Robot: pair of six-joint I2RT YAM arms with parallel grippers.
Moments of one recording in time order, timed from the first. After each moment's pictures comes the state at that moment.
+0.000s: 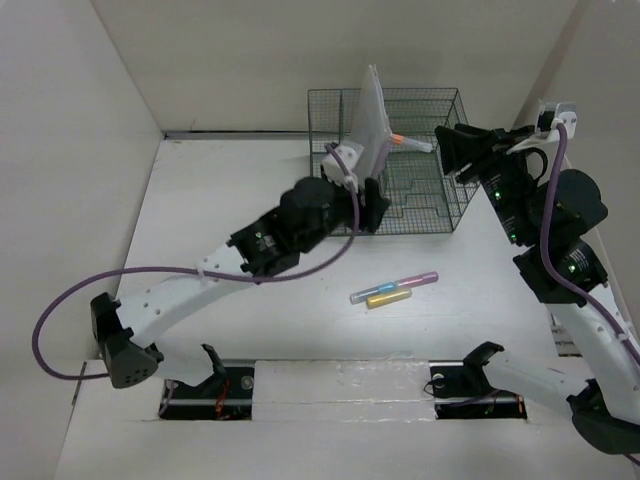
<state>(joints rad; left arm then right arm) -0.92 1.30 1.39 -0.17 -0.21 -0.35 0.58 0.95 1.42 -0.14 0.22 0.27</state>
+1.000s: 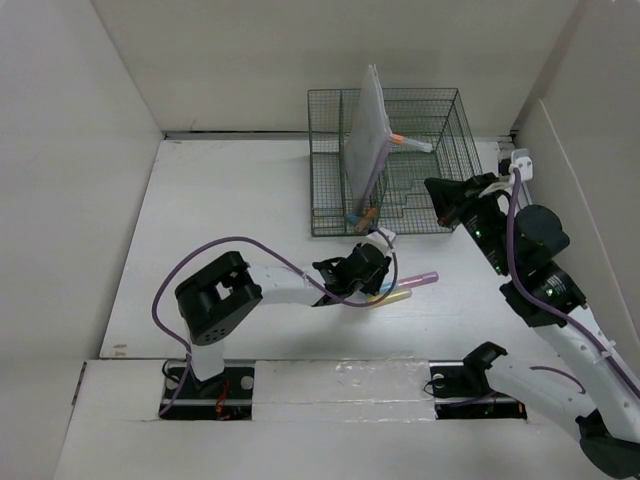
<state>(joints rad) -1.08 1.80 1.02 0.09 -0.29 -0.41 0.58 0.78 1.06 -0.15 0.13 0.30</state>
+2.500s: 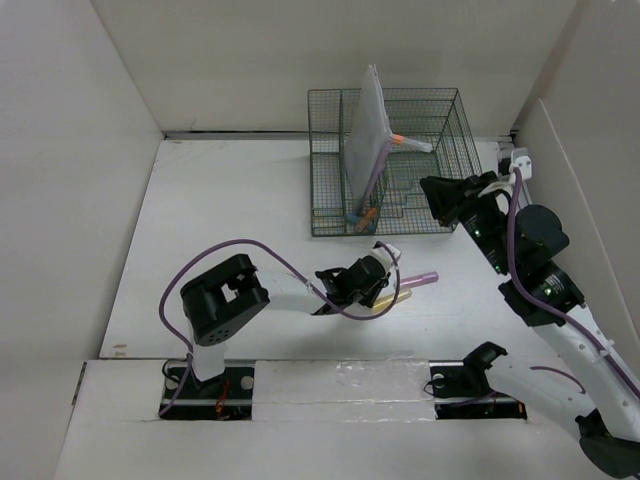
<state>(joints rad) -1.12 1.83 0.96 0.14 -0.23 -0.31 0.58 0.78 1.06 -0.12 0.10 0.31</state>
